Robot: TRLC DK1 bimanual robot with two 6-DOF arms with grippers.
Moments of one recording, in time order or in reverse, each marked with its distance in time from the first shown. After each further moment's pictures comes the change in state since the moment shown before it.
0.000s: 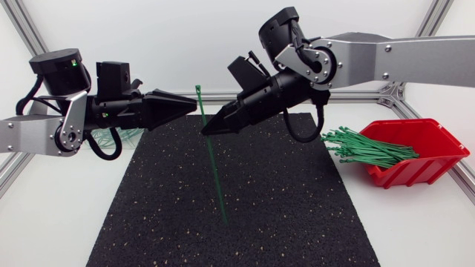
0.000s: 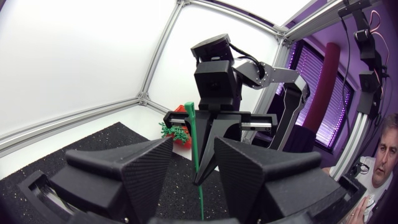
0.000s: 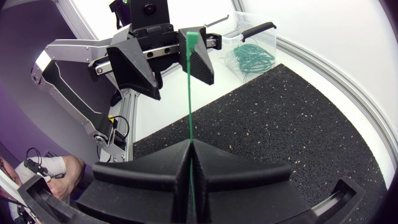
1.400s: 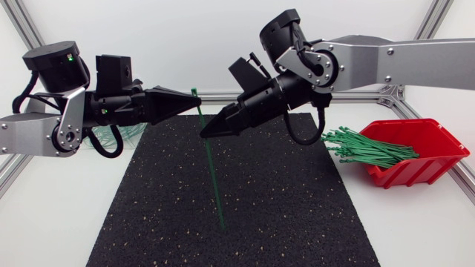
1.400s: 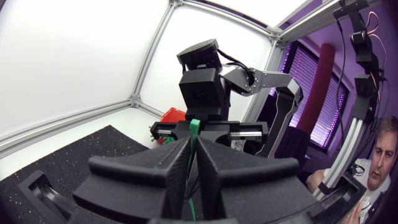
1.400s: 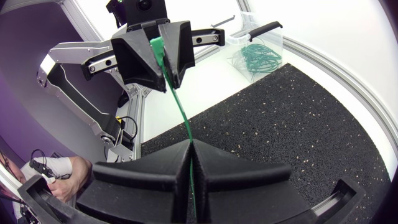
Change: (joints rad) left arm -0.037 -0.040 -0.001 0.024 -0.001 -0.063; right arm 0.002 -0.013 -0.024 0.015 -0.046 0.018
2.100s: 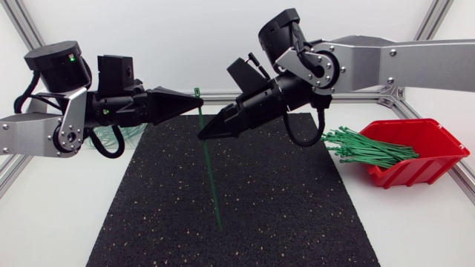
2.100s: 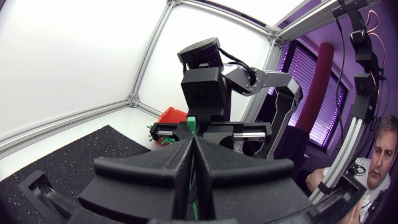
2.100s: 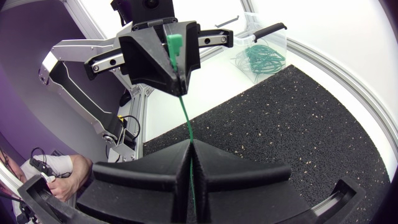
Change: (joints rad) left arm -0.013 0.000 0.000 0.001 0.000 0.000; right arm 0.017 -0.012 -0.011 0.007 -0.003 0.001
